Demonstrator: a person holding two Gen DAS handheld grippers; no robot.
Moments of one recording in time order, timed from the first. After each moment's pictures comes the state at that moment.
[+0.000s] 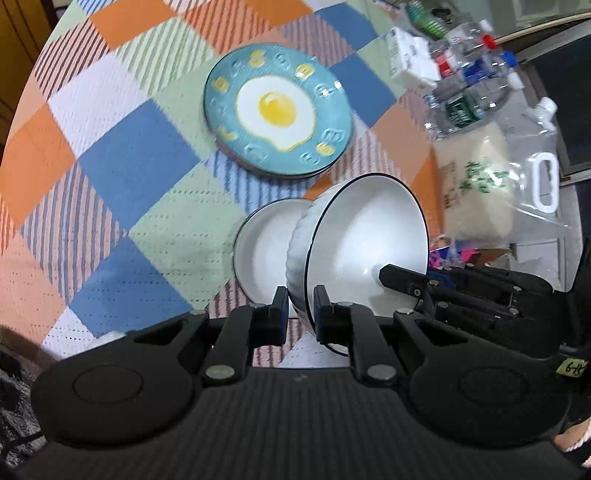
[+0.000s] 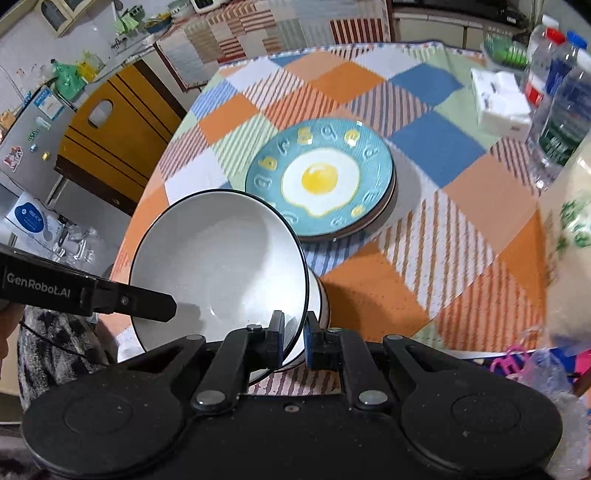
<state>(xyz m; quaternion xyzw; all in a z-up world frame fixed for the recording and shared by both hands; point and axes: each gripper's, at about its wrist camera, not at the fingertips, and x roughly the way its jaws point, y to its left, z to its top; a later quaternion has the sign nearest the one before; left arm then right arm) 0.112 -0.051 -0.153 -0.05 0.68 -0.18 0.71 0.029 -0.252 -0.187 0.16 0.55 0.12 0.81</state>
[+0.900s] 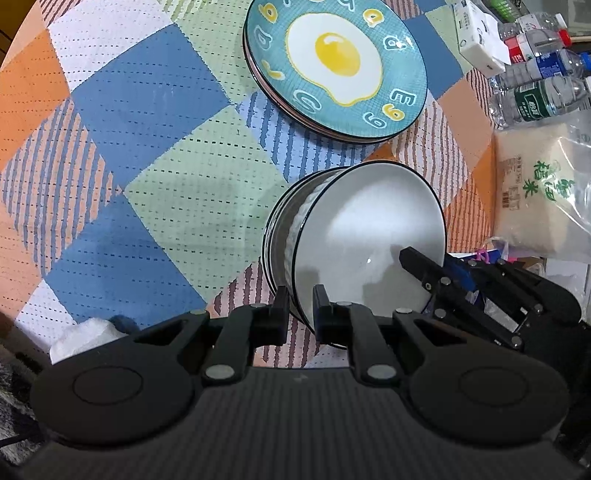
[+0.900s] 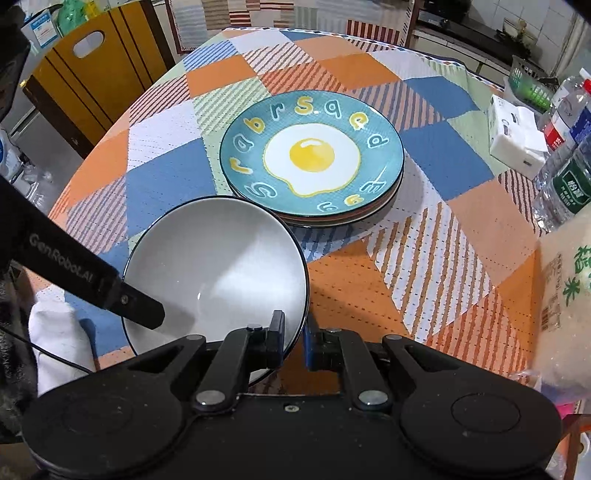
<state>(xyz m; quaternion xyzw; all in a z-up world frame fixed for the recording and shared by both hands) 0.129 -0.048 -0.234 -0.07 0.73 -0.12 0.67 0.046 -0.211 -0.241 0.02 0.55 0.10 0.83</state>
